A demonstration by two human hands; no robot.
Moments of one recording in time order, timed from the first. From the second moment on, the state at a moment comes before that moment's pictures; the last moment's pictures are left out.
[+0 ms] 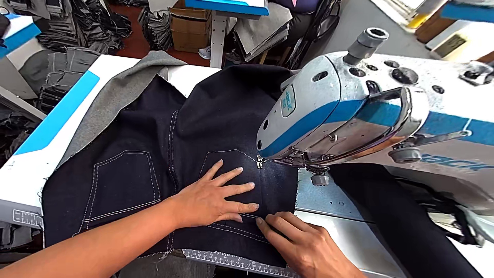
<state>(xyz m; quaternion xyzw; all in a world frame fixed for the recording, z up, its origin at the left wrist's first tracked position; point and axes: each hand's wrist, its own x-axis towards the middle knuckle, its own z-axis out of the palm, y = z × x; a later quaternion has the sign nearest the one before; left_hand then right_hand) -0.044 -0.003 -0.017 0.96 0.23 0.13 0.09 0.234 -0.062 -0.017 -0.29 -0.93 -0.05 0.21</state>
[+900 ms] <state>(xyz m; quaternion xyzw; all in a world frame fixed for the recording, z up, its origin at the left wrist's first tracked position) -0.047 -0.001 -0.013 0.96 0.23 0.10 0.14 0.237 -0.061 -0.018 -0.34 -0.88 0.08 0.32</state>
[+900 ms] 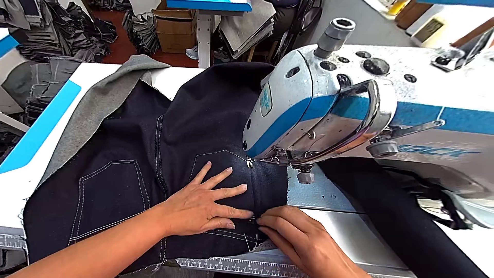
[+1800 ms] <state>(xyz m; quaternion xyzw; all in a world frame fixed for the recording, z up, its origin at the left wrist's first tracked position) -0.009 -0.045 -0.020 0.93 0.23 0.27 -0.10 0.237 -0.051 -0.026 -0.29 -0.90 0.05 0.32</state>
